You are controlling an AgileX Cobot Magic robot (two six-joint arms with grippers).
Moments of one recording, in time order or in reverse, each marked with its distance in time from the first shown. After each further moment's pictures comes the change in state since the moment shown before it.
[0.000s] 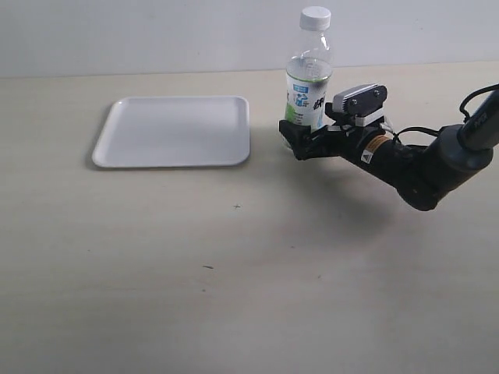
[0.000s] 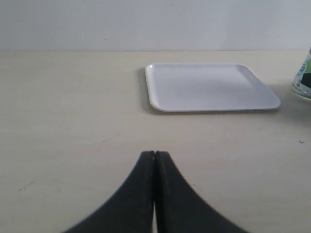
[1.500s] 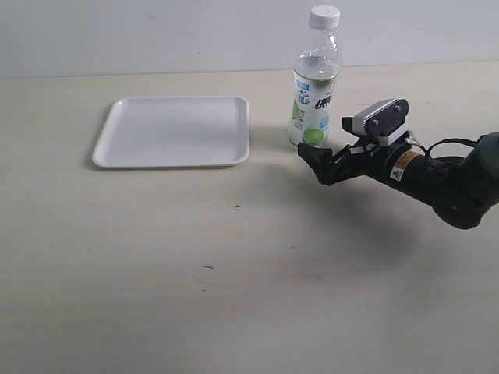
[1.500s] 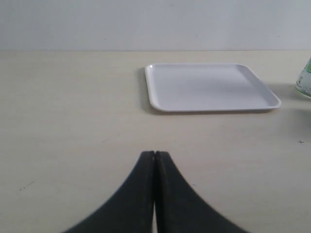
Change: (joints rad) left arm 0.000 0.000 0.000 0.000 0.000 0.000; right arm -0.079 -0.085 0.192 -0.115 -0.039 -0.134
